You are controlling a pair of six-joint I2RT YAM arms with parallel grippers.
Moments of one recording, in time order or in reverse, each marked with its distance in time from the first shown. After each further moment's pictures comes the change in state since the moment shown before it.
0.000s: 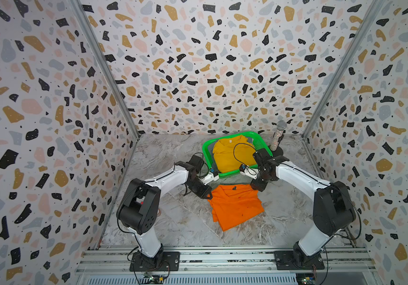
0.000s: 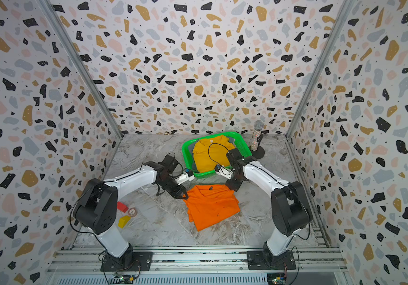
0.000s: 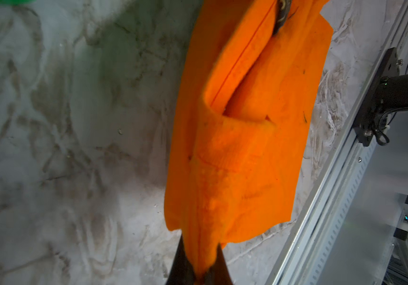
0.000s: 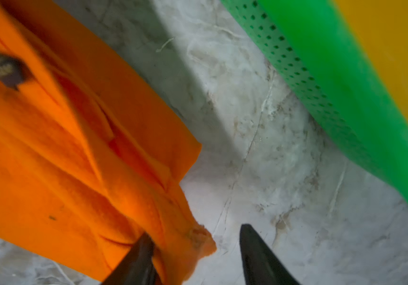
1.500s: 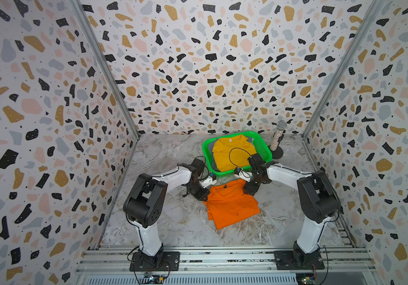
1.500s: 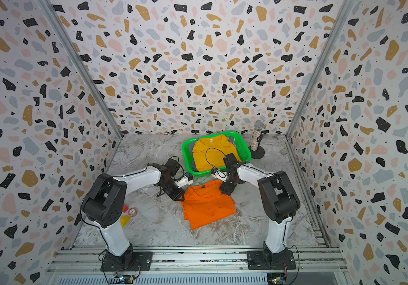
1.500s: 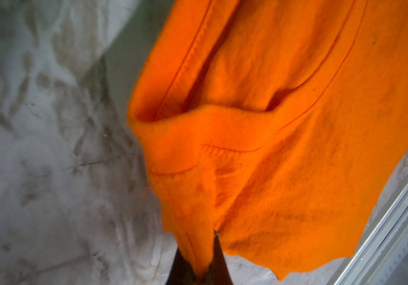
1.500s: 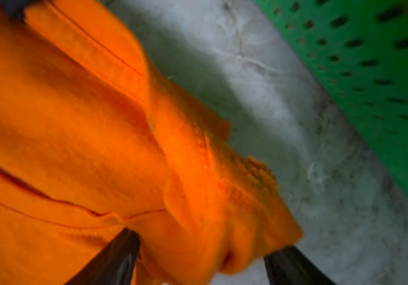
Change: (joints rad) left arm 0.006 0.080 -0.010 0.013 -0.160 0.032; right arm 0.011 0.178 -0.044 0.211 -0.105 -0.001
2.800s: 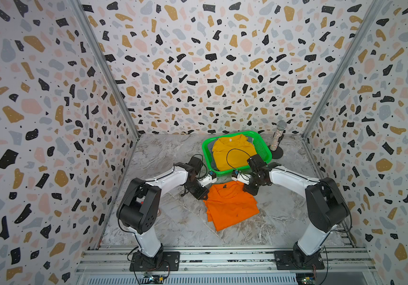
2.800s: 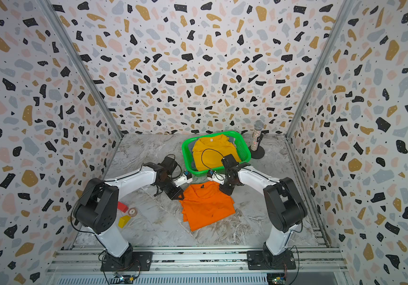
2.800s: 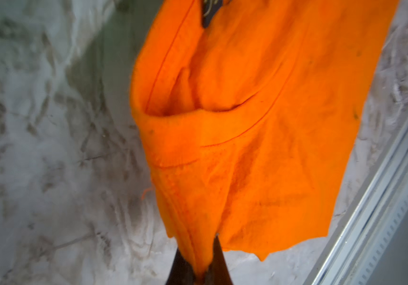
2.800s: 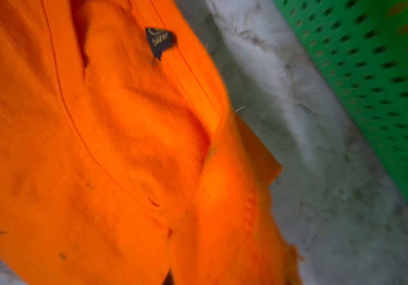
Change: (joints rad) left arm 0.005 -0.120 0.001 -0.030 0.069 0.055; right arm 0.042 -0.181 -0.060 -0.032 -0.090 -0.032
